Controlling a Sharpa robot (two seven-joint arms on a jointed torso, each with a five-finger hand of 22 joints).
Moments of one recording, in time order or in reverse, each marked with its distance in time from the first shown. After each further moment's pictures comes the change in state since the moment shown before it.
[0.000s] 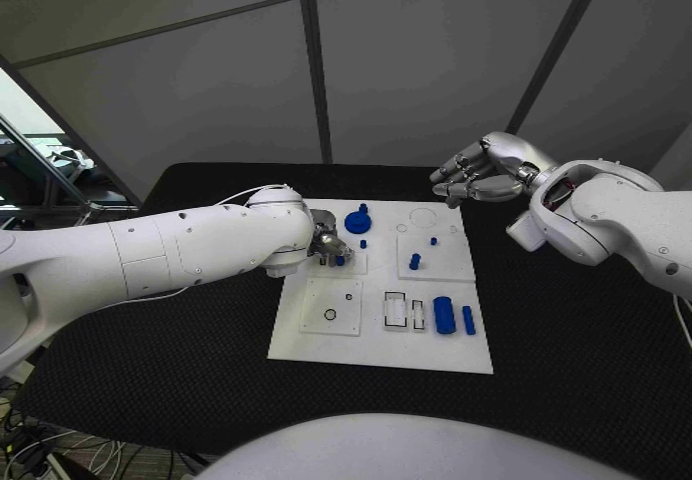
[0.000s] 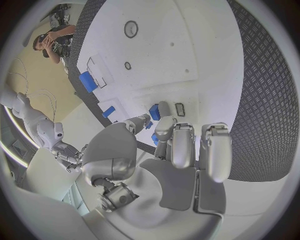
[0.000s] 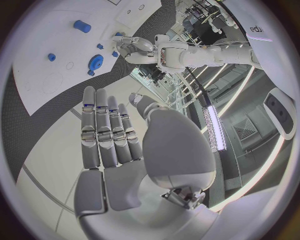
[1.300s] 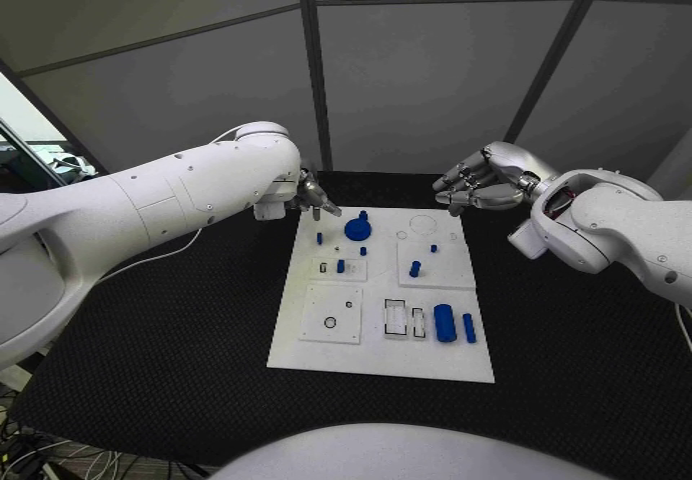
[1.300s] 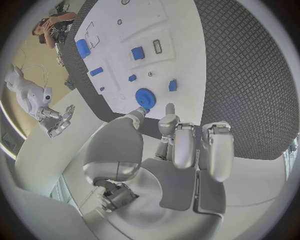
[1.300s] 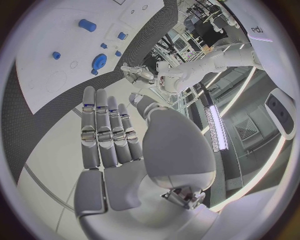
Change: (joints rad) left arm 0.090 0.104 0.135 -0.323 0.011 0.227 -0.001; left_hand 0.198 -0.007 -0.336 0.055 0.000 -0.057 0.053 -0.171 -0.170 -0.053 0.045 -0.035 -0.082 0.002 0.027 0.000 0.000 0.000 0.002 0.020 -0.023 0.000; right arm 0.000 0.007 0.000 -0.017 -0.002 0.002 -0.002; right_hand 0.000 0.000 -0.003 0.003 0.000 -0.003 -0.003 0.000 0.000 -0.004 0.004 0.000 -0.002 -0.006 0.002 0.000 0.000 0.000 0.000 0.000 -0.005 -0.002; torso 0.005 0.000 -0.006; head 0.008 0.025
